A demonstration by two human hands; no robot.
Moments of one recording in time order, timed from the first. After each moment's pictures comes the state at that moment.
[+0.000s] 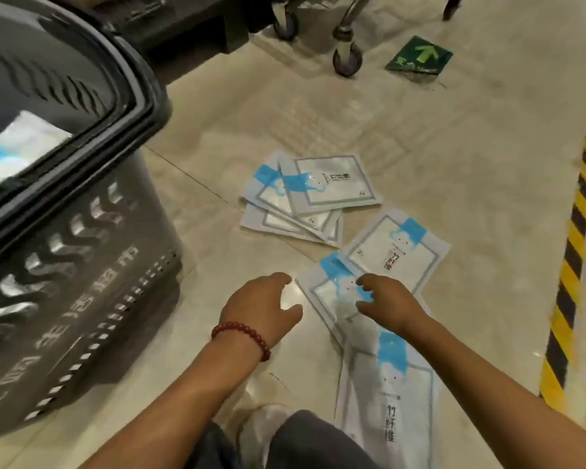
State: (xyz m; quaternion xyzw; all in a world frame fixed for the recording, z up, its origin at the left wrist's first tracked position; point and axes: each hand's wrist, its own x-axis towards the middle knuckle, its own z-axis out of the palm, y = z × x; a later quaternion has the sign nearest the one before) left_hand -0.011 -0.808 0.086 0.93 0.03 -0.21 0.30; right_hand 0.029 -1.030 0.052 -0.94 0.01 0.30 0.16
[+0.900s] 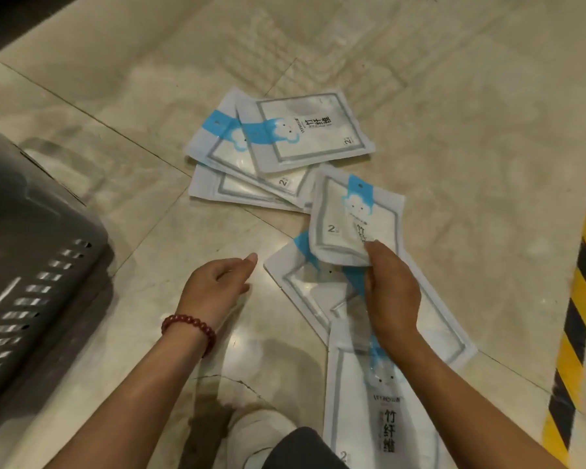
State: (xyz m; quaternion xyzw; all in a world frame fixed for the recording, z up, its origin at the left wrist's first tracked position) left_hand 0.030 -0.832 -0.013 0.73 0.28 -0.23 0.57; right_hand 0.019 -1.066 -0.057 -0.95 0.12 -0.06 0.30
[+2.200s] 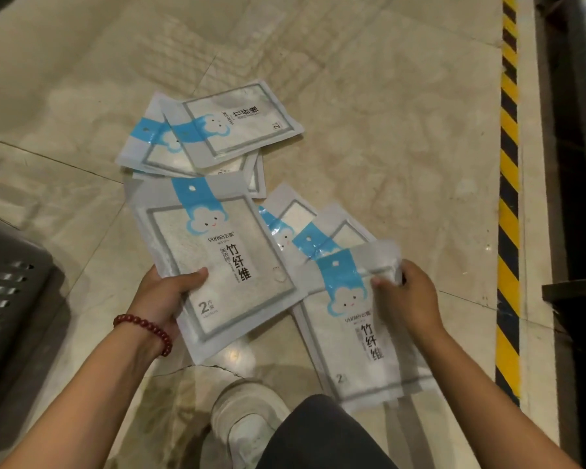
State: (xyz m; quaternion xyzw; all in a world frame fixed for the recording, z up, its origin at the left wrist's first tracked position) left_hand 0.013 -0.831 -0.026 0.58 0.29 -0.24 0.72; right_hand -0.069 -1.144 -0.046 -0.87 0.33 0.00 0.37
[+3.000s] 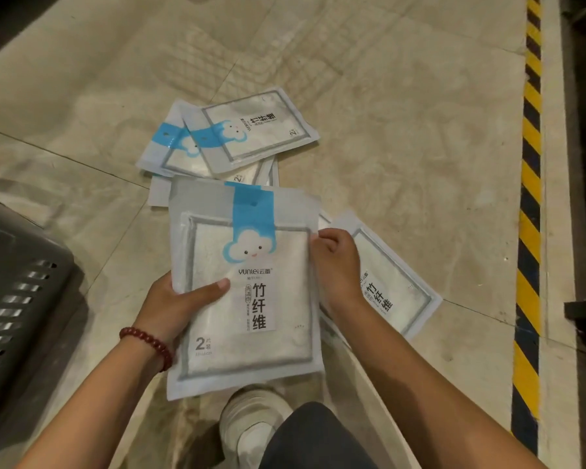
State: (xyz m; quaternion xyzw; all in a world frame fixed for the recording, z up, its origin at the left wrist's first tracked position) left_hand 0.002 -0.824 -0.007 0.64 0.22 -0.26 0.69; right_hand 0.012 -1.031 -0.029 -0.70 0.36 -0.02 0.62
